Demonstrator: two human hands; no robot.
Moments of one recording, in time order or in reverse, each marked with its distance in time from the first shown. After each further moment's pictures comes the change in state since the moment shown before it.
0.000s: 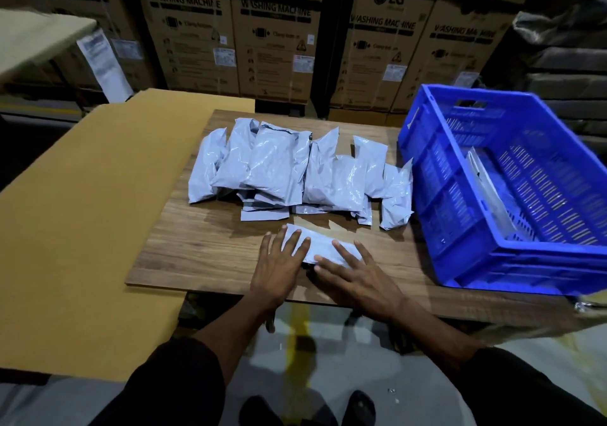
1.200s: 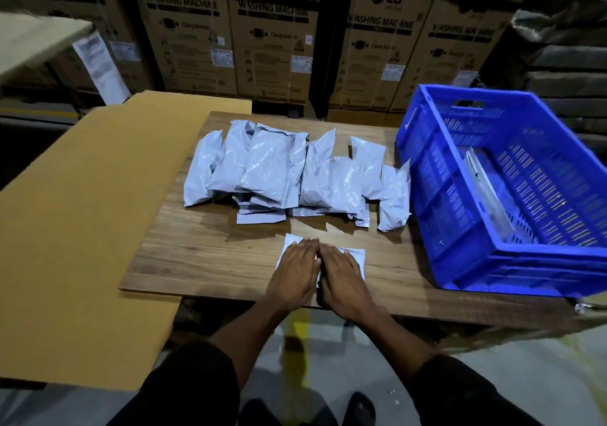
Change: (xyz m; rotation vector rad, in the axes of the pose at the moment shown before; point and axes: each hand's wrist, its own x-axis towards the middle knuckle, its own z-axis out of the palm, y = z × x) left_hand 0.015 0.038 0.004 -0.495 0.096 -0.060; right_hand 0.032 -0.031 0.025 0.462 -0.151 0.680
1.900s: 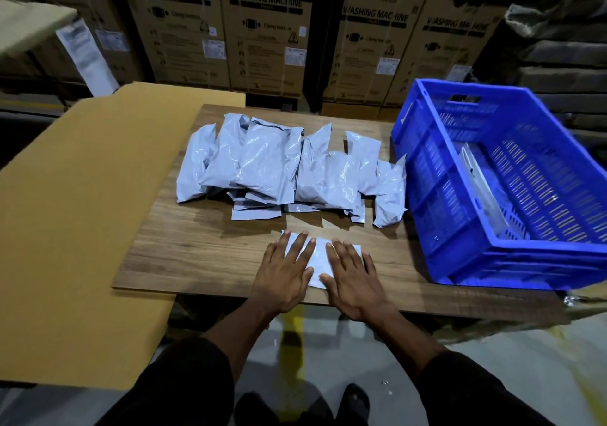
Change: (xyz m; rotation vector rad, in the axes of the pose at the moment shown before) left_hand -0.019 -0.018 -0.003 0.349 -0.161 0.018; right_hand -0.018 0.016 -0.017 -0.300 -0.236 0.123
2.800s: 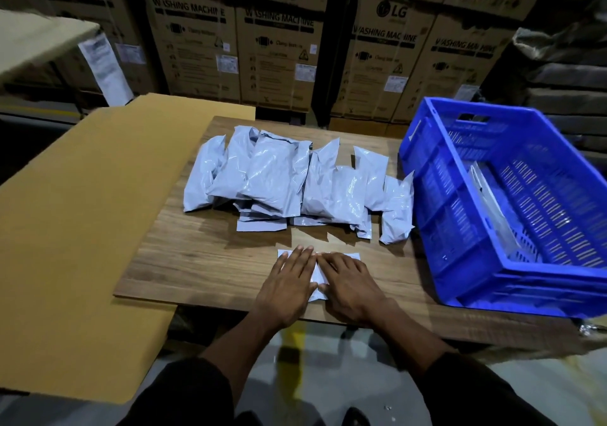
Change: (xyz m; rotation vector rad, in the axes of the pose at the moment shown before) left_hand 0.009 -0.004 0.008 0.032 0.041 0.050; right_hand 0.030 -0.006 -0.030 -0.037 -0.005 -0.215
